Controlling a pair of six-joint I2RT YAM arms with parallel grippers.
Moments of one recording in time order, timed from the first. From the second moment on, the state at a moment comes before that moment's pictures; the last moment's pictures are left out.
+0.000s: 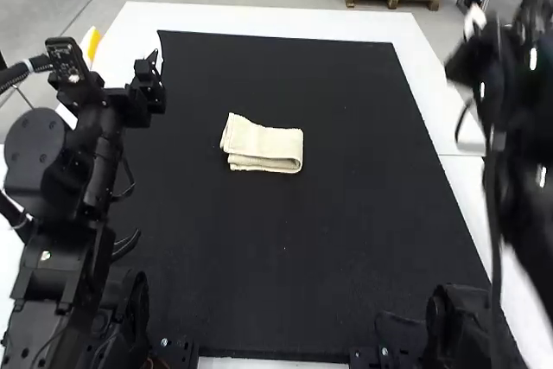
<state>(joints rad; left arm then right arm) 0.01 0.01 0.27 0.18 -0.02 -0.12 -0.02 0.37 0.46 0.15 0.04 0.18</state>
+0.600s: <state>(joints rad) 0.01 0.01 0.04 0.27 0.01 0.00 -0.10 0.01 0.04 0.21 -0.01 0.12</state>
